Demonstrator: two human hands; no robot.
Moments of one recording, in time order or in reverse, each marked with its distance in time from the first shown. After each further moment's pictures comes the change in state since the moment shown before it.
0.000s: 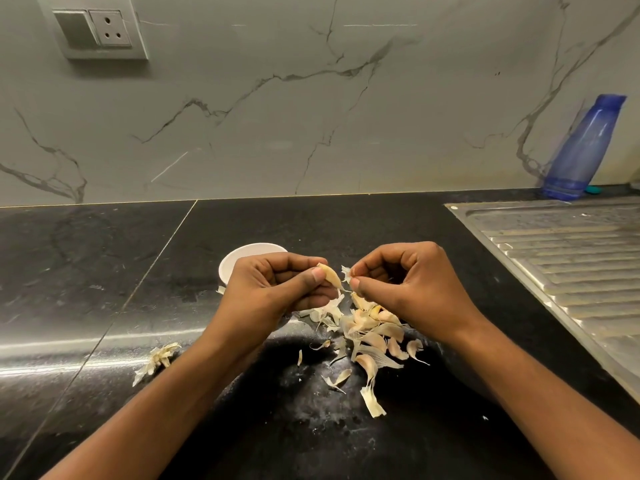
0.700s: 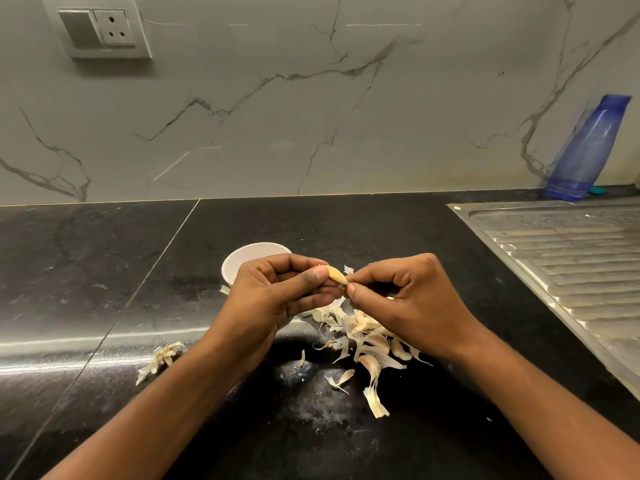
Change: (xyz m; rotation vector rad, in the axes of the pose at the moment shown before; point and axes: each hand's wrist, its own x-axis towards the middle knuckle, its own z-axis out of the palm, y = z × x) left_hand -0.002 0.006 0.005 -0.108 0.037 -0.106; right_hand -0.006 -0.002 0.010 -0.061 -0.054 -0.185
